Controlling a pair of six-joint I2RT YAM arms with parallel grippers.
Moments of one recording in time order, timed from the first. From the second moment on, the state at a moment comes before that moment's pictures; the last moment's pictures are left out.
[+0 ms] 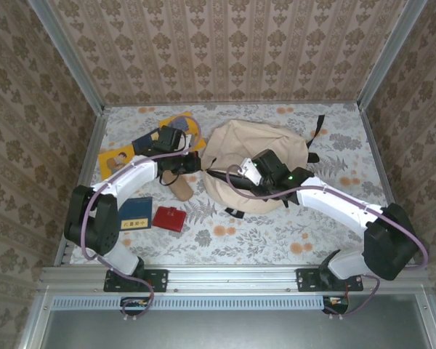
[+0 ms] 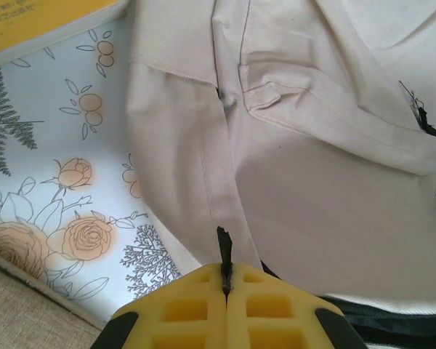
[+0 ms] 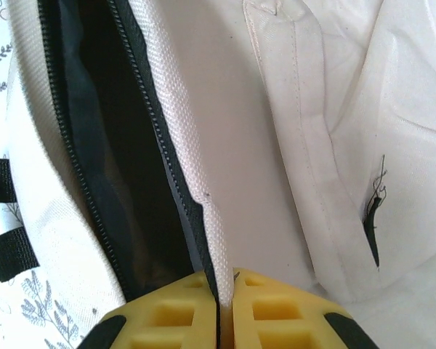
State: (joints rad) left arm -0.43 1.60 1.11 -0.44 0.34 -0.39; right arm 0.64 1.38 0.96 -0.53 0.16 -0.34
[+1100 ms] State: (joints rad) left arm -0.51 1.58 1.13 -0.35 0.48 -0.30; right arm 0.68 1.59 1.16 -0.47 -0.09 -0.26
